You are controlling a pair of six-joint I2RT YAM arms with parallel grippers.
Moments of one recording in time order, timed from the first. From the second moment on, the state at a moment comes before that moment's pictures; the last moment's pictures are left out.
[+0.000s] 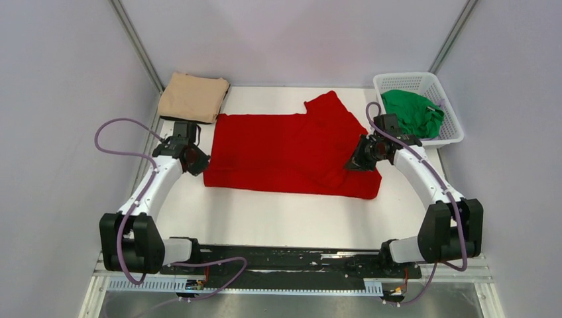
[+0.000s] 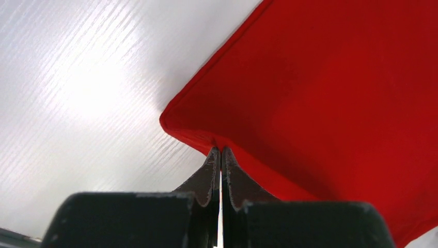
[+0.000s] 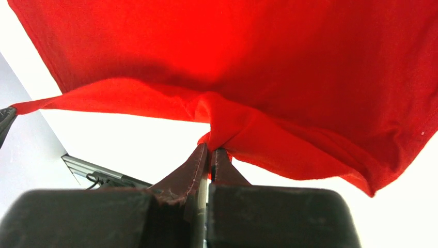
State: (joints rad) left arm -0.07 1.26 0.94 -0.72 -0.15 -0.88; right arm 0.14 1.38 1.05 -0.73 -0.35 0.58
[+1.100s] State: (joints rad) left arm -0.02 1.55 1.08 -0.58 -0.17 -0.81; right arm 0.09 1.93 1.54 -0.61 -0.21 0.39
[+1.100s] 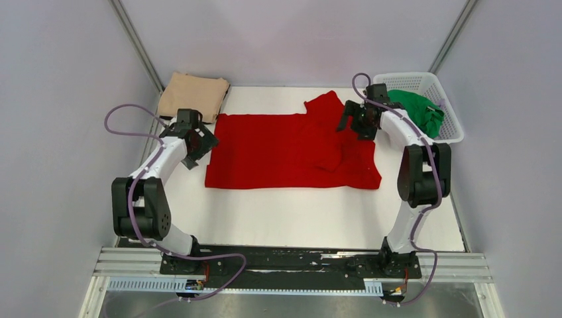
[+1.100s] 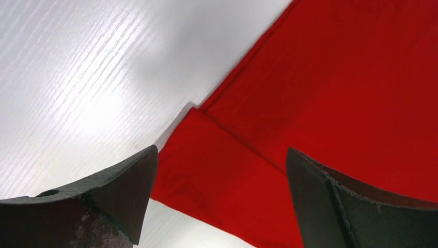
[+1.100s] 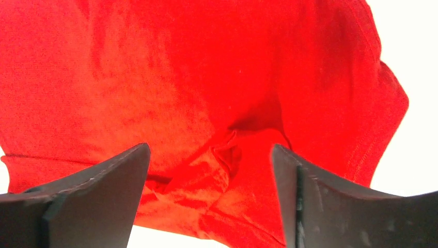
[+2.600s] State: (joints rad) left arm -0.07 1.41 0.93 -0.52 0.16 -0.69; right arm 0.23 1.71 1.17 -0.39 -0.22 0.60
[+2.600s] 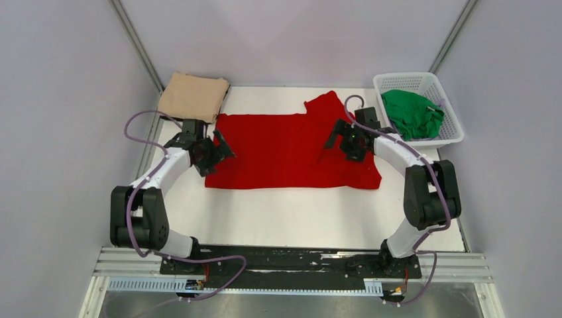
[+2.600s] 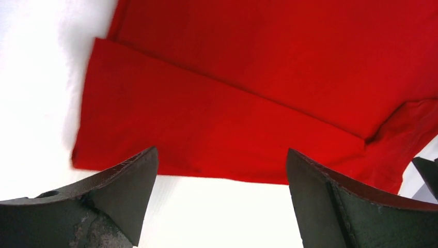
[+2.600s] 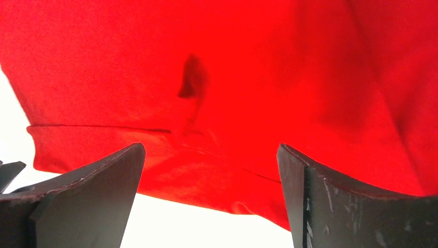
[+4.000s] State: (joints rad) left arm -0.19 1.10 0.72 -0.69 0.13 -0.73; right arm 0.06 1.16 0.71 -0.65 -0.09 0.69
